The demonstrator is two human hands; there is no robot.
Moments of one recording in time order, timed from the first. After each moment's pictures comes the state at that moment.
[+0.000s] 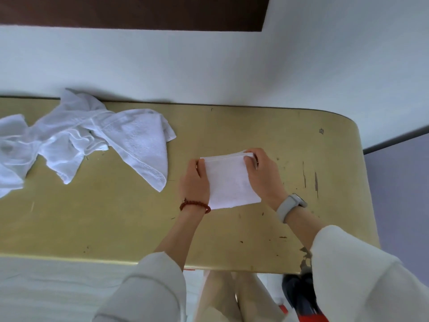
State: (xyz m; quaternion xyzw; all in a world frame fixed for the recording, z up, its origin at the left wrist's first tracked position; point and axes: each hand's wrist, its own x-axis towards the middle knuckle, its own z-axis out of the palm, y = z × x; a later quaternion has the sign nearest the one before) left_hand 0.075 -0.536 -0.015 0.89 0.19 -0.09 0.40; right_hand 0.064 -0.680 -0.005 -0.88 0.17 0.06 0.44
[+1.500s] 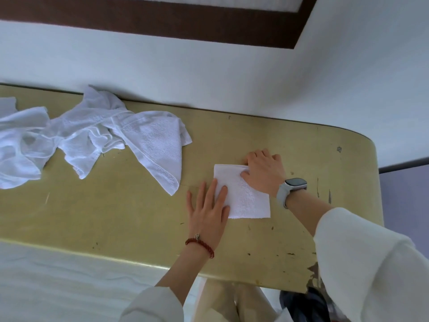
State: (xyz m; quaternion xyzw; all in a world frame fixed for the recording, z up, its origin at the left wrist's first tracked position) left_hand 0.019 -0.508 -0.066 0.98 -0.13 -0.01 0.12; right_hand 0.119 -0.672 -0.012 -0.97 -0.05 0.21 0.05
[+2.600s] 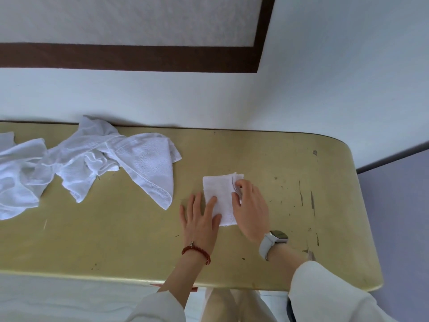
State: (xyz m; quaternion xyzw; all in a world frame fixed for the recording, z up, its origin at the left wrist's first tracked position) left_hand 0.023 -0.510 -0.053 0.98 -0.08 -0.10 0.16; right_hand 0.038 -0.637 0.000 -0.94 0.14 -0.02 0.31
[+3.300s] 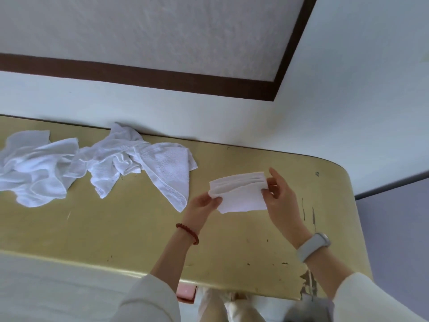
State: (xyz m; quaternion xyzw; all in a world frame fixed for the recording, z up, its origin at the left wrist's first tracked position) left_hand 0.061 -0.483 0.028 0.70 0.09 -0.22 0.67; right_hand 0.044 -0.668 0.075 -0.83 0.17 0.02 0.54
